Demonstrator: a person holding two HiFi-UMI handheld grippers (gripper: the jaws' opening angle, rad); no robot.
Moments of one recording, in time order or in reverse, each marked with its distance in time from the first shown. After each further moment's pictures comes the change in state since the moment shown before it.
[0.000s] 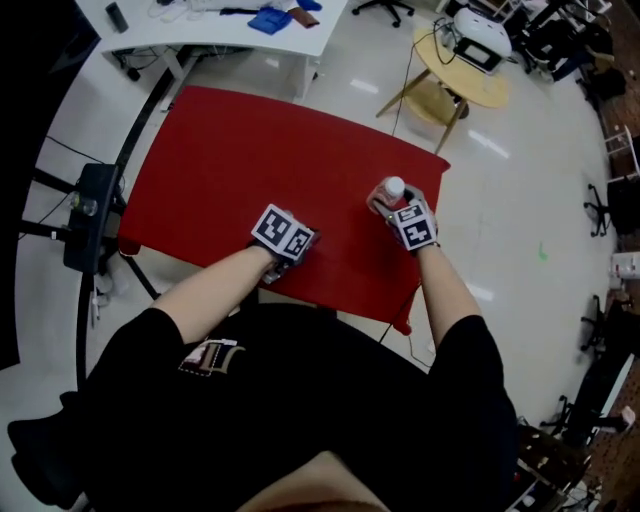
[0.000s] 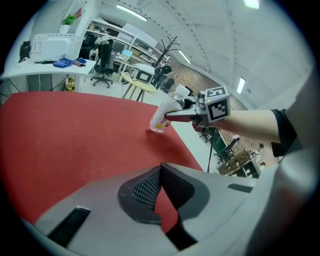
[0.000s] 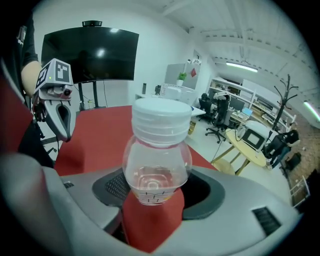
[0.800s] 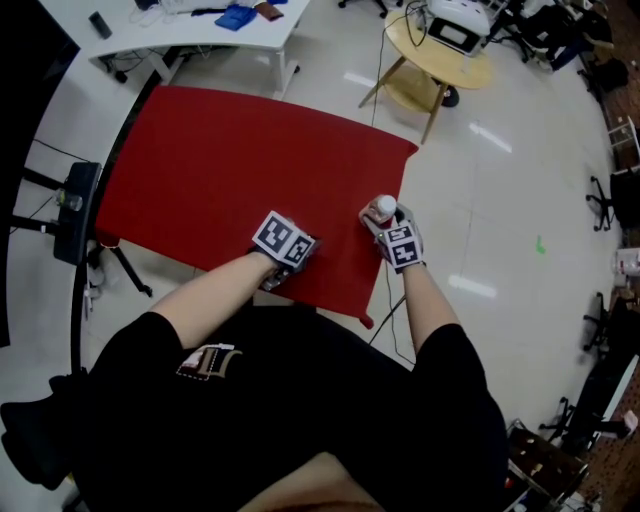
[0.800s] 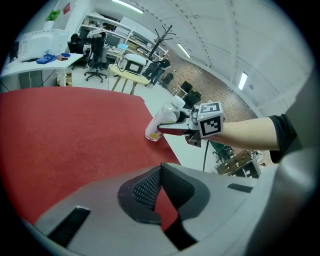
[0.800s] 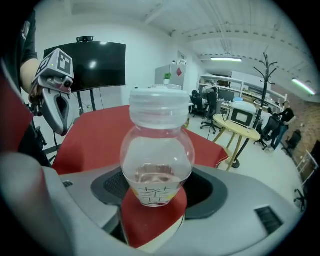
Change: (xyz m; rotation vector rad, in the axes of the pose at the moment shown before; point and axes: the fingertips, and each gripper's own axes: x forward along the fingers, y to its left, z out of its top) left arm 0.122 -0.114 0.019 -0.011 0.056 -0.004; right arm -0.045 -0.059 -0.159 0.139 -0.056 0.010
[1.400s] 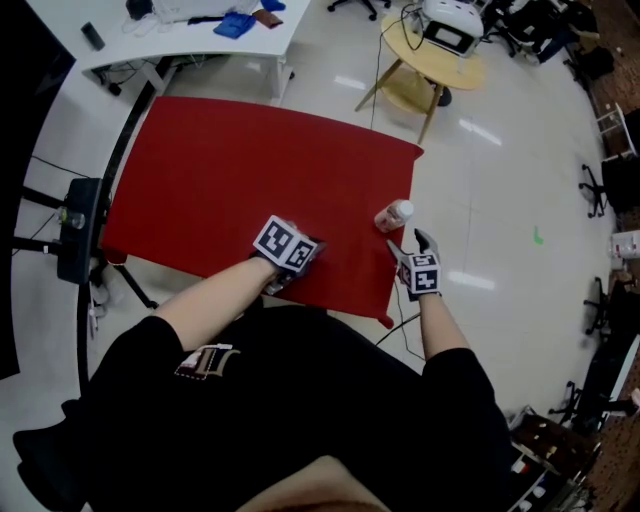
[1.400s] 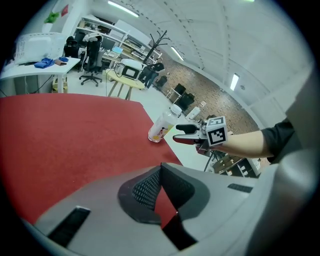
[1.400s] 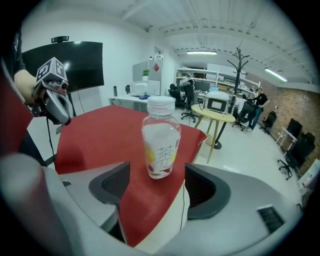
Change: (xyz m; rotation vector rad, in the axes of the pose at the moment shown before) left arm -0.053 0.022 -0.006 0.057 -0.021 -0.060; right arm -0.057 0.019 -0.028 0.205 0.058 -0.166
